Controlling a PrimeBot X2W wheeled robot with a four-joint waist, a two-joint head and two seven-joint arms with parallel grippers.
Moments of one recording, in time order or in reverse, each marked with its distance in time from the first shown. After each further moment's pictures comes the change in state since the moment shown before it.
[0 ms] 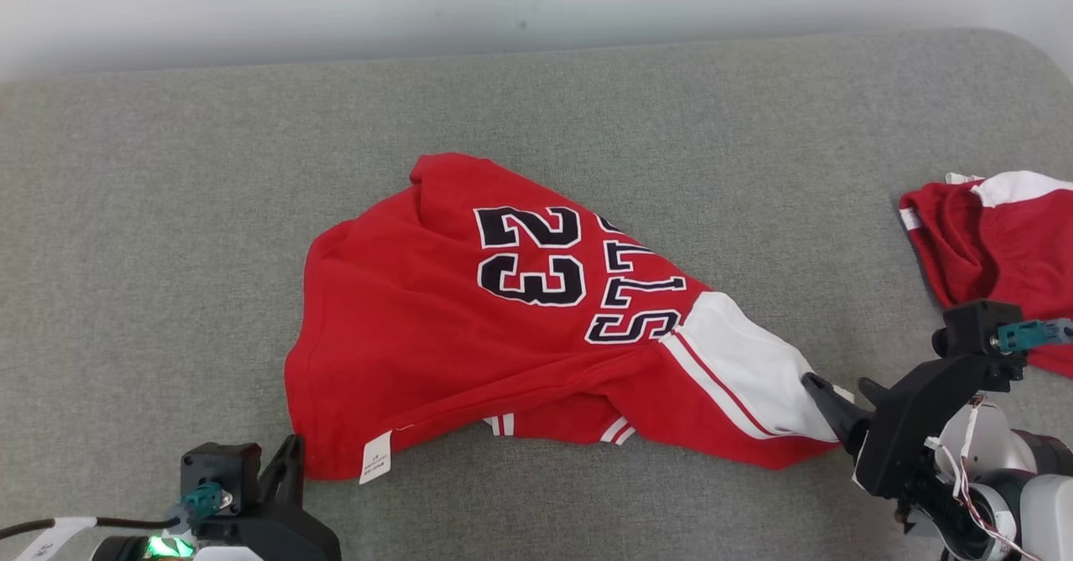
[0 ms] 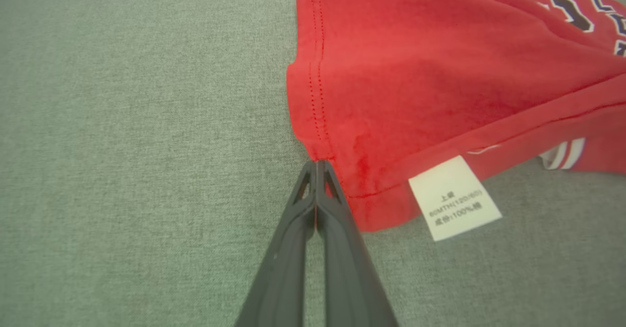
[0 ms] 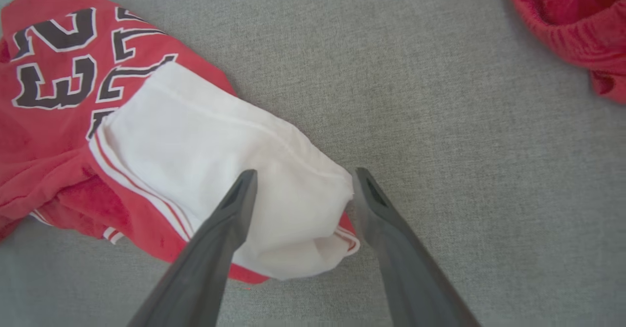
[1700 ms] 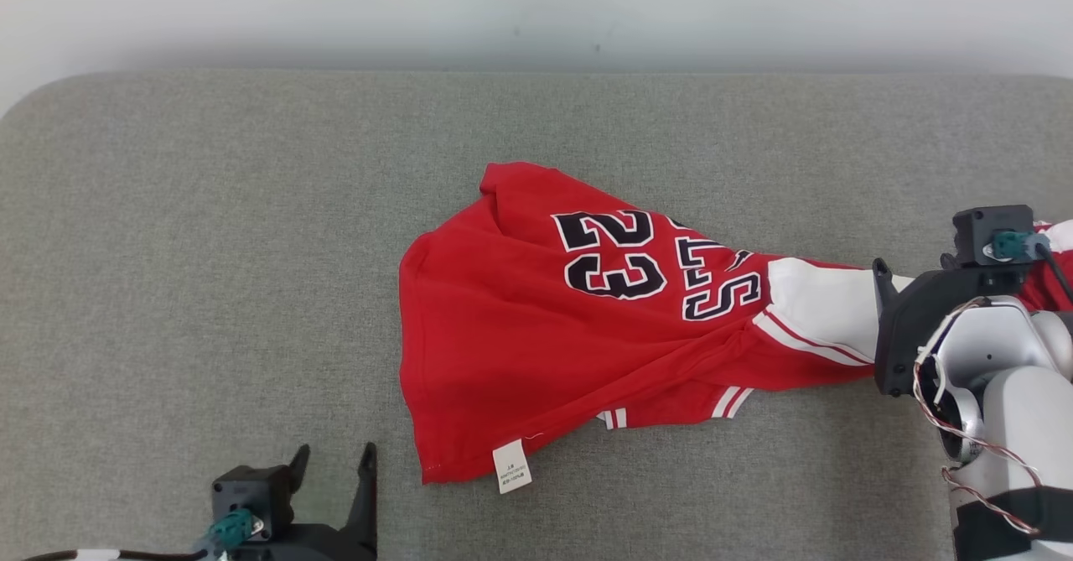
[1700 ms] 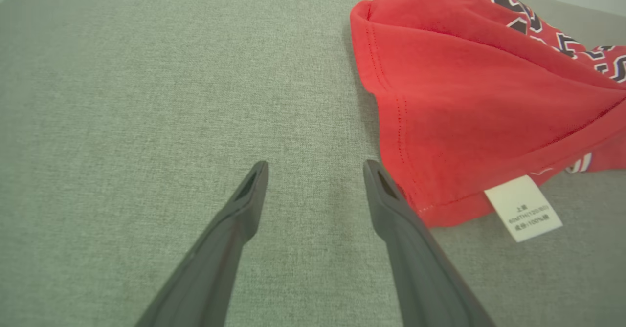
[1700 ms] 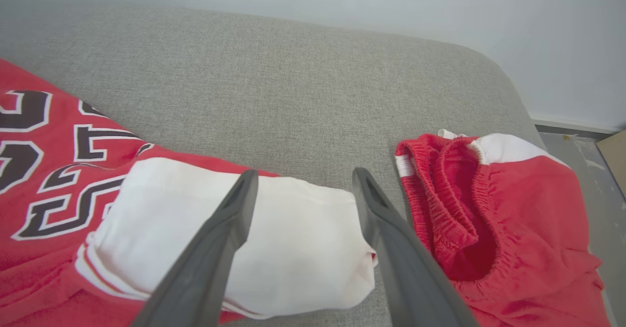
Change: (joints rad) left arm 0.027 -0.074 -0.019 0.016 -0.036 -0.007 -0.113; right arm -0.264 -0.071 0.000 0.317 -0.444 0.000 -0.345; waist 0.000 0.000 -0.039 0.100
